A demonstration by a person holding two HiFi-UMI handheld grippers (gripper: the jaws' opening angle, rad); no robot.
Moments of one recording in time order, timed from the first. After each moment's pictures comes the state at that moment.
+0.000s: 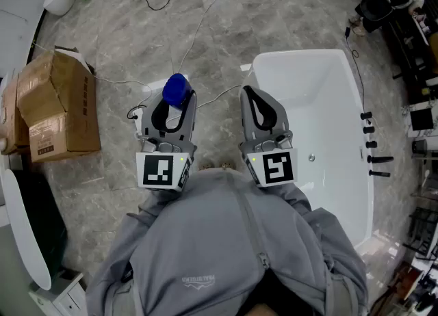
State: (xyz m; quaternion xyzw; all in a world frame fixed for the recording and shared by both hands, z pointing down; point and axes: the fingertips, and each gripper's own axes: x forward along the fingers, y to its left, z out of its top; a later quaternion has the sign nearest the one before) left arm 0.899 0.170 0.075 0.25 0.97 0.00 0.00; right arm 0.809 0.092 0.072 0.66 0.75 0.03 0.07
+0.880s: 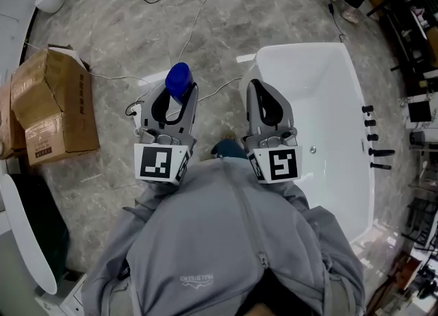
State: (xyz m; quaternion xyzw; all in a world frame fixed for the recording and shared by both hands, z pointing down) left arm 0.900 0.204 0.087 0.21 0.98 0.01 0.00; right arm 0.807 0.114 0.075 0.63 0.78 0.00 0.06
